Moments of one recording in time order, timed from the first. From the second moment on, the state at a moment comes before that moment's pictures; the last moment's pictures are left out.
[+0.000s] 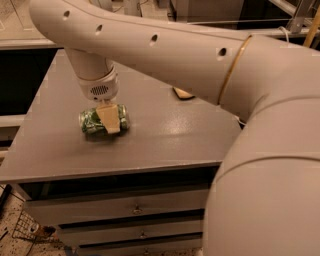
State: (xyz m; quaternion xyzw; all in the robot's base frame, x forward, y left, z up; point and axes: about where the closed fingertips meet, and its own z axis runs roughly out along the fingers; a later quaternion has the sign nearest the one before) arm 0.554 0.116 0.847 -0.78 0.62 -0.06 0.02
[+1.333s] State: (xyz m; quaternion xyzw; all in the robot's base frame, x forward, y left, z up) arm 0.558 0.122 0.838 -0.79 0.61 -0.07 0.00
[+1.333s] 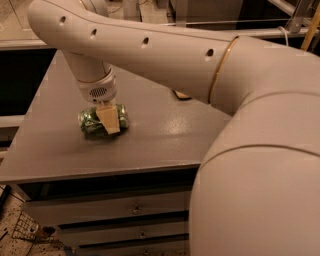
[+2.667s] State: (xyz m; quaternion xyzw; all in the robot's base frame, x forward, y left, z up) arm 0.558 0.067 0.891 -0.77 0.63 -0.06 0.07
